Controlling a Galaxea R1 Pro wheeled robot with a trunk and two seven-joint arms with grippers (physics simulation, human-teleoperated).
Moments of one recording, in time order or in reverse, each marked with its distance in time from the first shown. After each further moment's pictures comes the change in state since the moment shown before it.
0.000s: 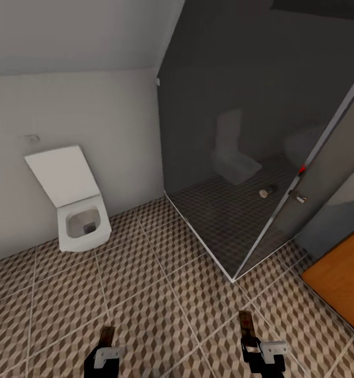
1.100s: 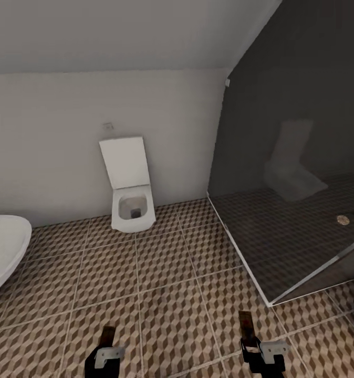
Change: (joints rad) left arm 0.000 -0.004 0.000 0.000 0.000 0.000 0.000; right arm 0.000 0.000 0.000 0.000 0.000 0.000 0.001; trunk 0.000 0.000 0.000
